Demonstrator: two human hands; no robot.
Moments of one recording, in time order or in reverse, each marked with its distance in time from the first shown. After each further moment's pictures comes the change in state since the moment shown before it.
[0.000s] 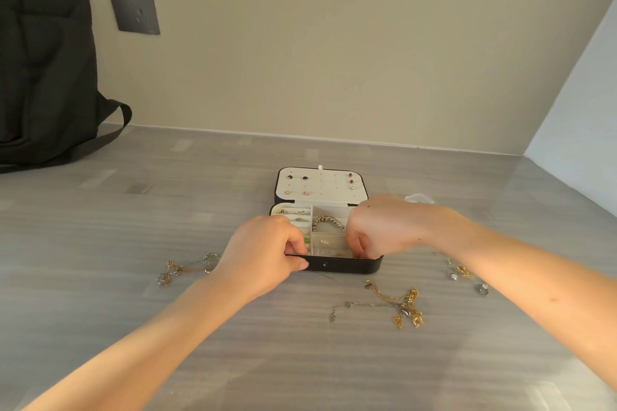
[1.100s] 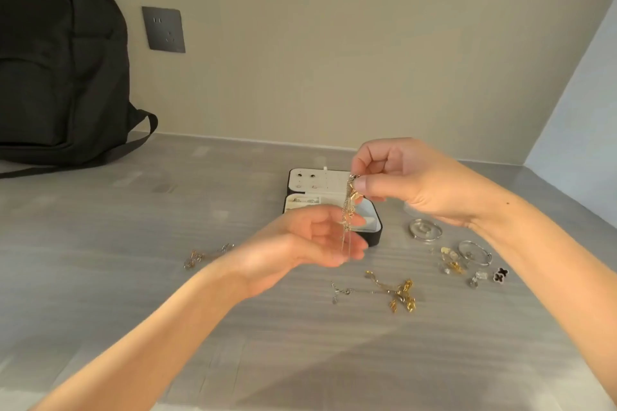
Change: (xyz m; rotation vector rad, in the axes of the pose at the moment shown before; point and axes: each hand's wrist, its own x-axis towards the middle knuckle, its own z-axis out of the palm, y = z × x) left_hand -0.034 0.039 -0.036 -1.119 -0.421 0.059; right_hand -0.081 -0.029 -0.052 1.224 0.516 -0.211
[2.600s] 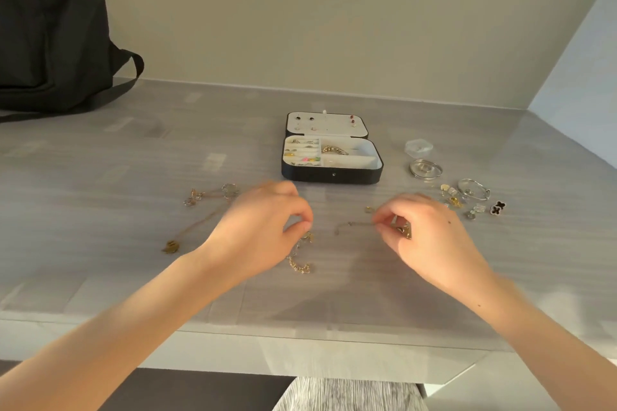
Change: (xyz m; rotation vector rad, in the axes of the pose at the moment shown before) left_hand -0.040 -0.042 0.008 1.180 0.394 0.099; right_hand -0.078 0.102 0.068 -0.757 0.388 0.139
